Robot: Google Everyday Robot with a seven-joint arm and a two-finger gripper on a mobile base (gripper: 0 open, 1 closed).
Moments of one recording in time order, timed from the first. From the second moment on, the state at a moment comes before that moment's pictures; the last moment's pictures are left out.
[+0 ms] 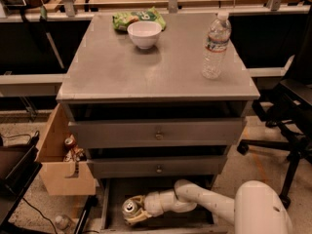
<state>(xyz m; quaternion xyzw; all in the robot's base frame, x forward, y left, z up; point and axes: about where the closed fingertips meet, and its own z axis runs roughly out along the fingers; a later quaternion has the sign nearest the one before) 0.462 0.112 0.271 -0.58 0.53 0.49 0.39</state>
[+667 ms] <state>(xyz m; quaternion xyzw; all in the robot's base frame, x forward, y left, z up) 0.470 0.093 0.274 -0.59 0.55 0.41 0.43</state>
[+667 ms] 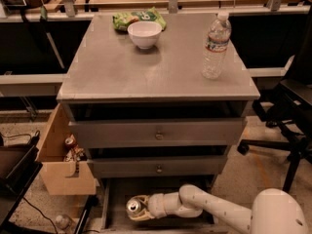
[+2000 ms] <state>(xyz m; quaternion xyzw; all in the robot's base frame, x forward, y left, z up) 0.460 0.124 0.191 -0.59 0.58 0.42 0.37</state>
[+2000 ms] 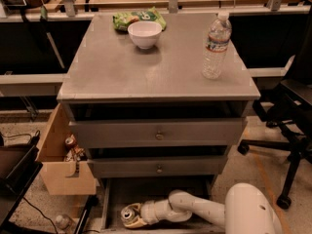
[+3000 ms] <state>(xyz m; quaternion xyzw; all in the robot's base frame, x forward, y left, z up) 0.455 0.129 0.191 -0.59 0.58 0.42 0.37</state>
